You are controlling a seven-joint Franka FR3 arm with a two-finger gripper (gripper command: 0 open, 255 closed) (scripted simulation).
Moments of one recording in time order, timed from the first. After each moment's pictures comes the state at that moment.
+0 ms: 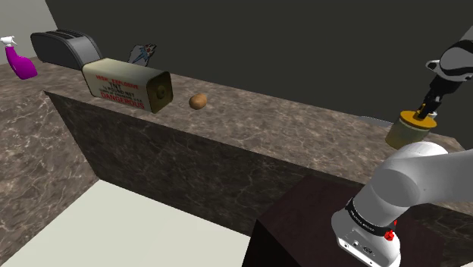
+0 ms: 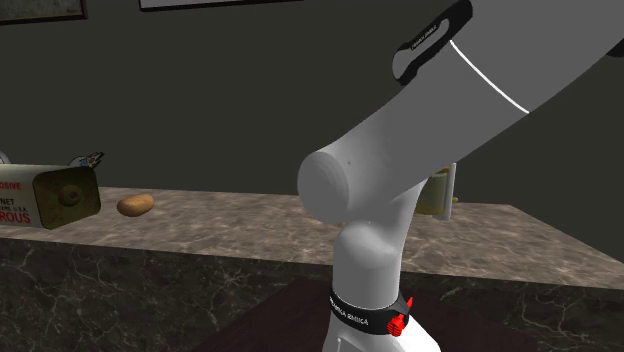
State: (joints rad) arm -0.15 -0.82 -1.06 -2.29 -0.84 1.87 -1.05
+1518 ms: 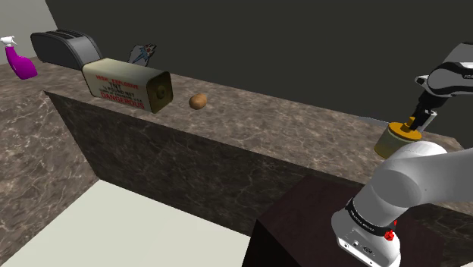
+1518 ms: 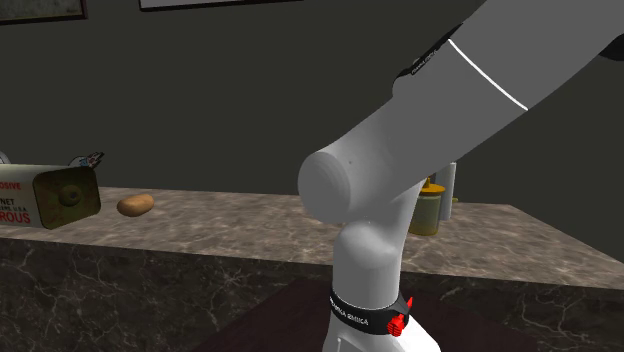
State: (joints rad) arm -0.13 -0.81 -1.18 -2.39 -0.92 2.01 -1.01
